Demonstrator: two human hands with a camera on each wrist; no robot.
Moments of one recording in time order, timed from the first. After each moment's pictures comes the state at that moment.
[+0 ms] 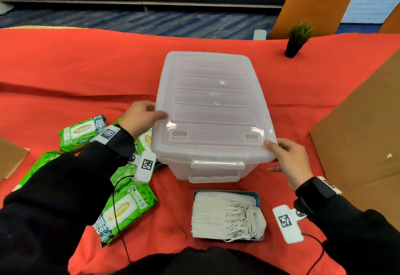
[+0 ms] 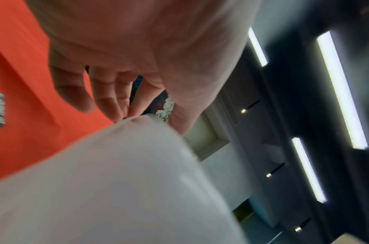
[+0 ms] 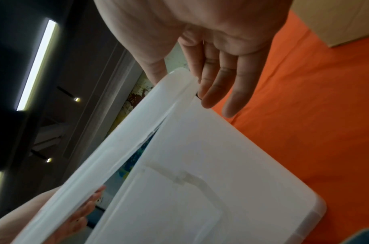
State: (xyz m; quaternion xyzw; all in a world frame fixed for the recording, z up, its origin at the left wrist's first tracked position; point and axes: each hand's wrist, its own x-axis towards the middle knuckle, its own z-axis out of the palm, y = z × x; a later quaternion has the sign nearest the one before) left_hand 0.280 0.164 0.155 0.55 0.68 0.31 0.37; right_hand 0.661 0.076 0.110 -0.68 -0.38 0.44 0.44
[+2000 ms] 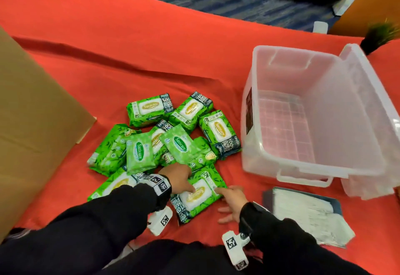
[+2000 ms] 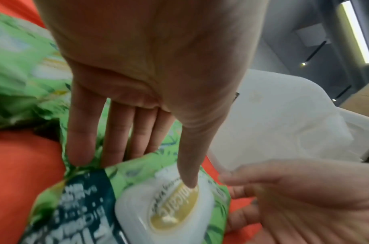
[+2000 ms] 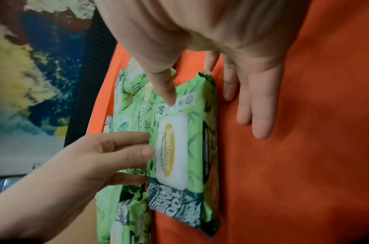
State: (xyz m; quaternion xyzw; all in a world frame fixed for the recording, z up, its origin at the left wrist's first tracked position) left_hand 0.097 0.037 -0.012 0.70 0.61 -0.17 0.33; right_hand 0.312 0.000 -0.022 -0.70 -0.19 0.68 0.09
